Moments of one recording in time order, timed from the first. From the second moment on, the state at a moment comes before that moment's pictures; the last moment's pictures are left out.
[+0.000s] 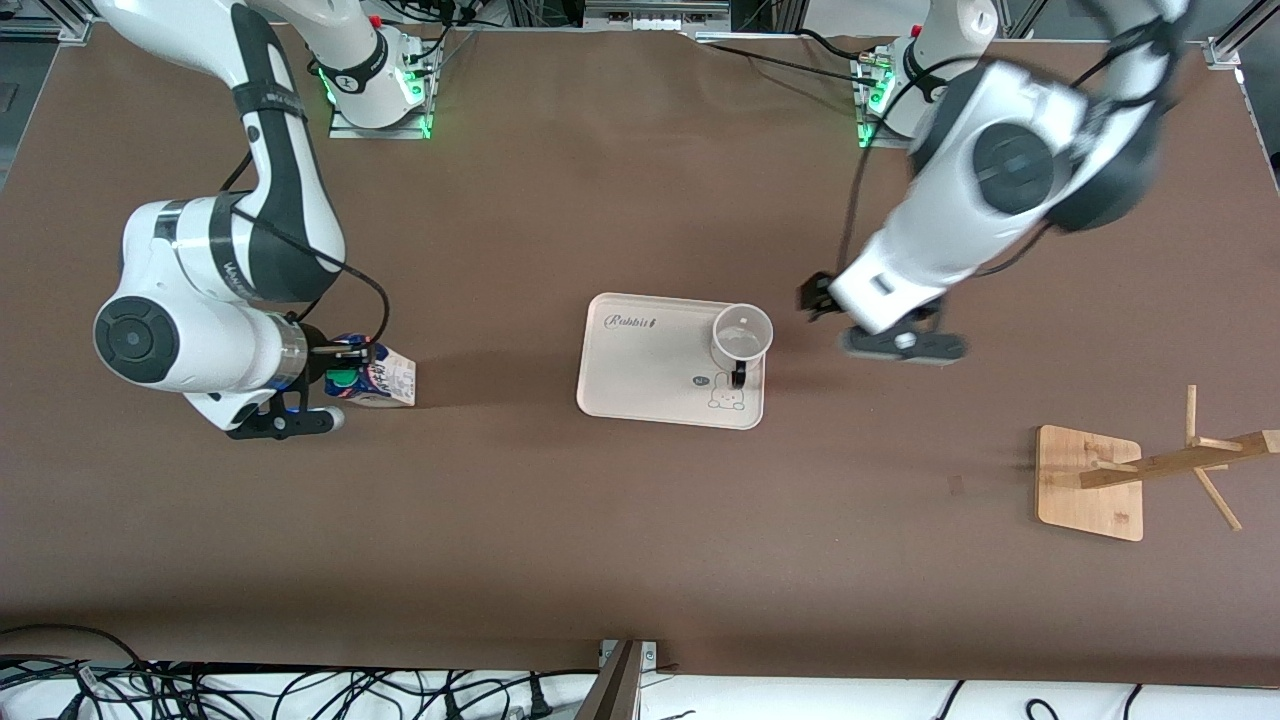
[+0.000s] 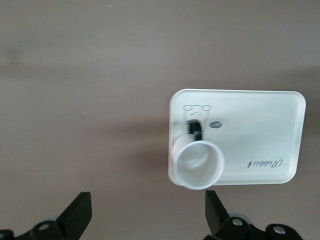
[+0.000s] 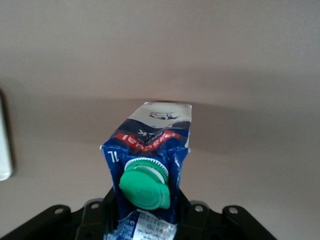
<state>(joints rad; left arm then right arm) -0.17 0.31 -0.30 -1.67 -0.02 1.94 -0.41 0.49 0.50 -0.39 -1.52 0.22 1.73 -0.03</state>
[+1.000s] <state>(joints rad) -0.41 0.60 -0.30 -1.70 0.31 2.21 -0.81 0.49 0.37 -0.40 -1.70 0.23 1.89 -0.08</state>
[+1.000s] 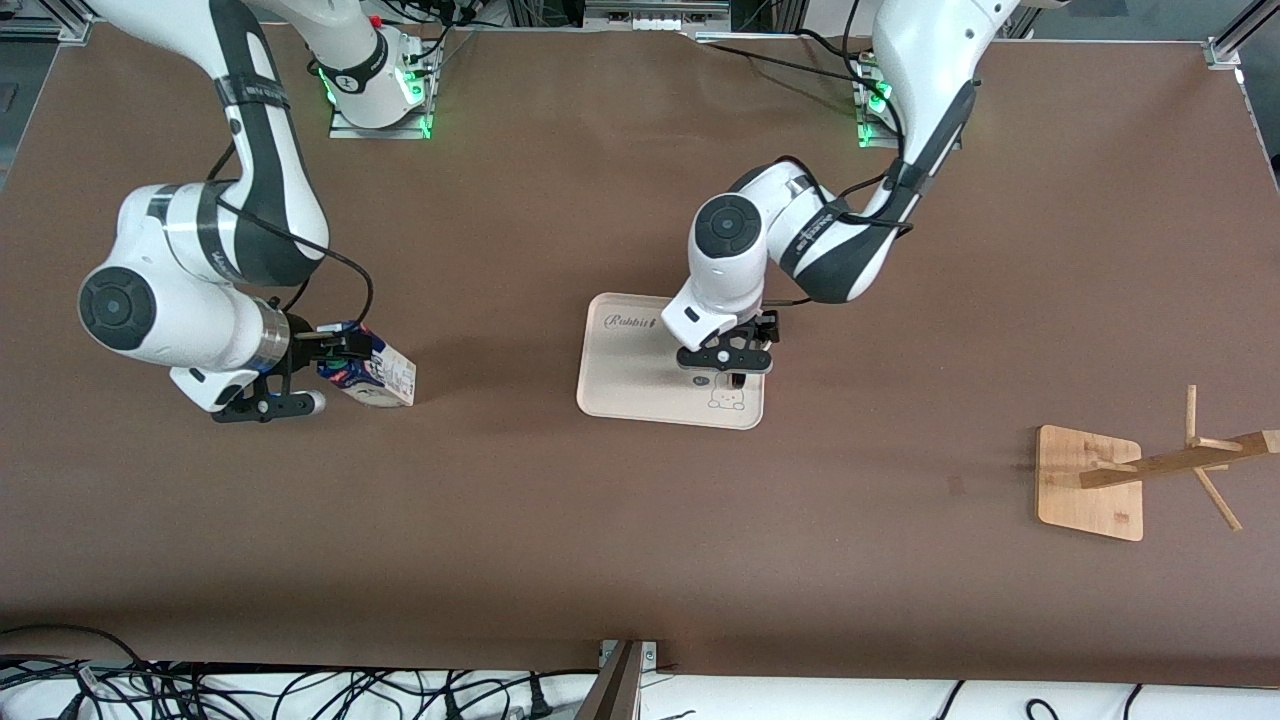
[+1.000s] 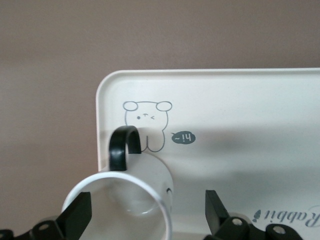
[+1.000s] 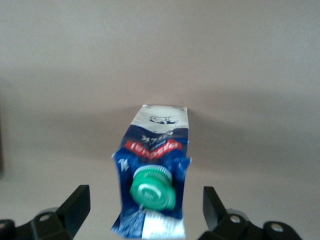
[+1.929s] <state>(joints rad) -0.43 0.64 -0.30 -1.72 0.32 2.25 -0.86 0.49 0.07 -0.39 -1.61 0.09 1.67 -0.08</state>
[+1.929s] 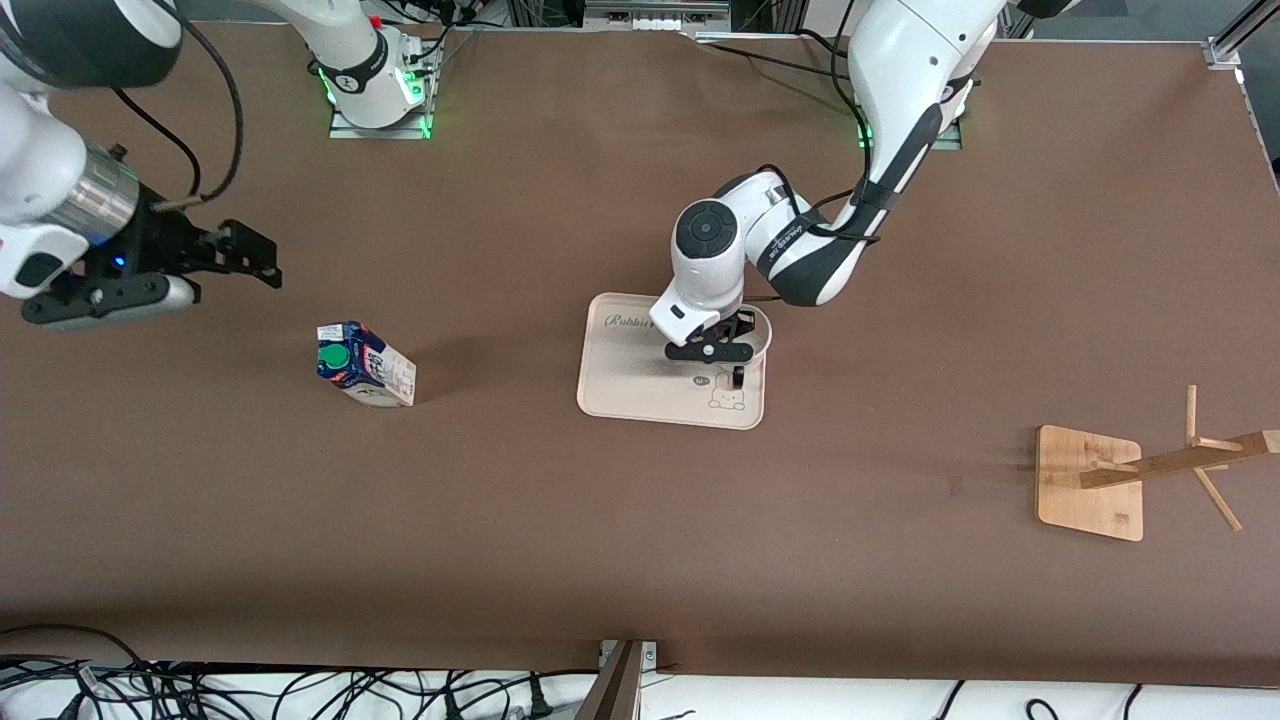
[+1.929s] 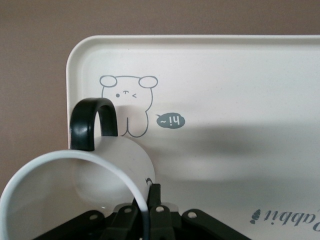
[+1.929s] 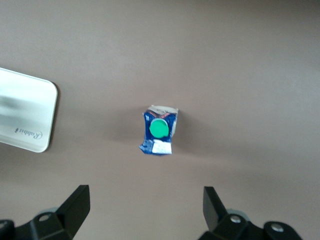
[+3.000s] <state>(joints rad) -0.19 0.36 -0.29 -1.59 0.25 2.06 -0.69 0.07 0.02 0.03 -1.67 0.03 1.68 -0.08</state>
